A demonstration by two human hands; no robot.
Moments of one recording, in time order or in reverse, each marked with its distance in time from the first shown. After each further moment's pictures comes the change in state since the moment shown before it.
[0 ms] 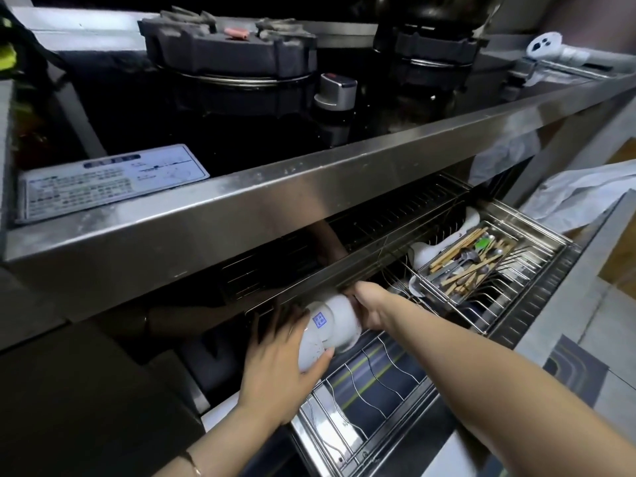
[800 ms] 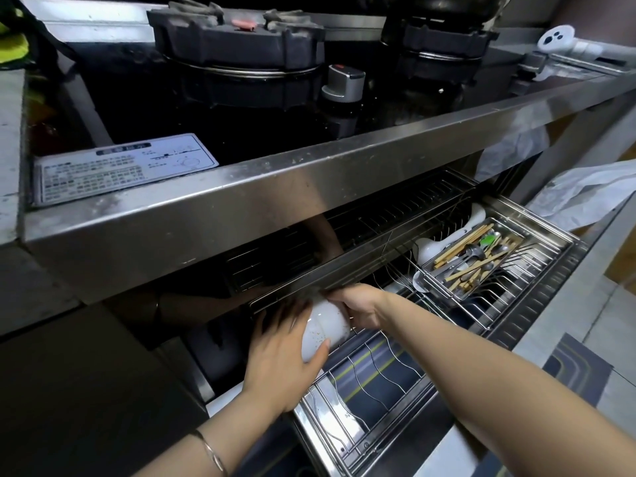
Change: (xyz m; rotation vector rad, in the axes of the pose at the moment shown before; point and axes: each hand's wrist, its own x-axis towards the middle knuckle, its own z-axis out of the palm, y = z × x) left_hand 0.002 -0.003 0.004 0.031 0.006 -0.005; right_hand -0.015 0.008 0.018 -0.183 -0.228 -0.091
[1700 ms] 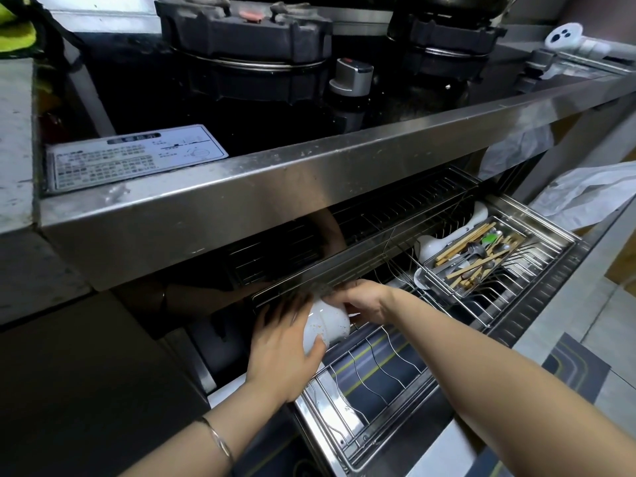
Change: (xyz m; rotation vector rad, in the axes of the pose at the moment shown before) left_hand 0.003 0.001 -0.007 0.041 -0.095 -0.004; right_hand 0.000 0.004 -0.011 -0.173 -0.031 -0.061
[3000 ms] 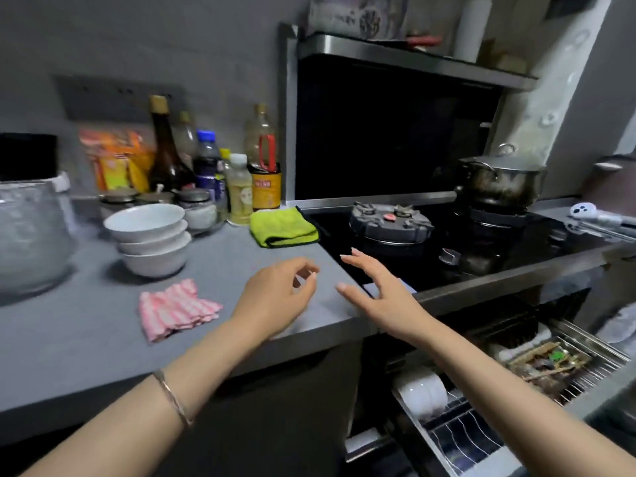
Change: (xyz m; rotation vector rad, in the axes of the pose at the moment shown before) left_hand -0.134 -0.111 -0.387 -0.252 0.340 -0.019; right_hand -0.297 -0.213 0.207 -0.522 0.291 -0.983
